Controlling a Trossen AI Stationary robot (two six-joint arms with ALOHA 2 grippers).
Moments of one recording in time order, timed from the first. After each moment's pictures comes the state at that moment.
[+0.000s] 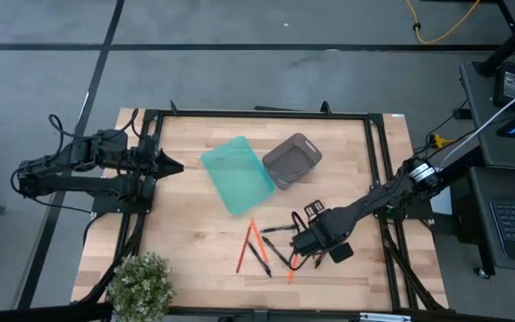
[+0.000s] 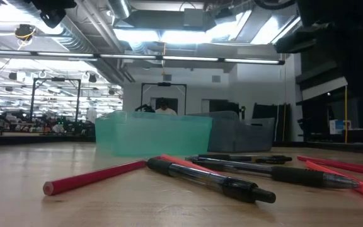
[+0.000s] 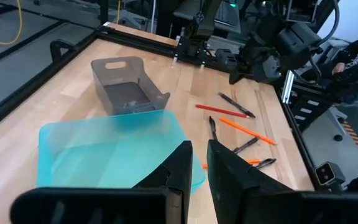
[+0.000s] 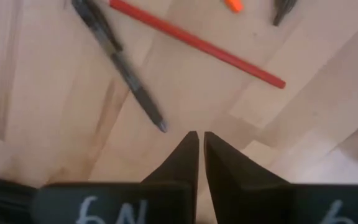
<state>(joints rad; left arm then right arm) 0.14 0.44 0.78 -0.69 0.09 -0.21 0.48 1.81 1.38 -1.31 0.05 -0.02</state>
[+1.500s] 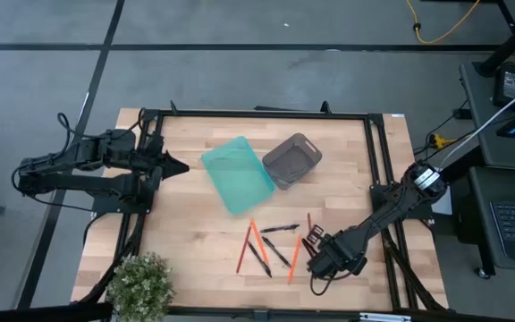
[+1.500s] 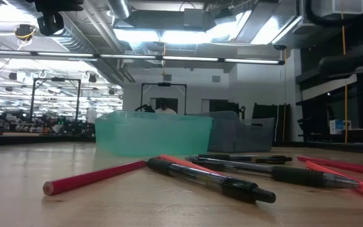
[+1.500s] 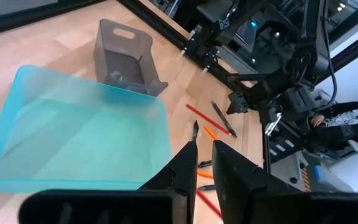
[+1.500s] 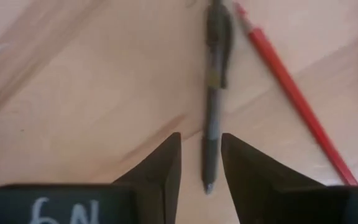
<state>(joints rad) 0.14 0.50 0.78 -0.66 0.09 -0.62 0.66 1.80 1.16 -1.00 0.01 -0.27</state>
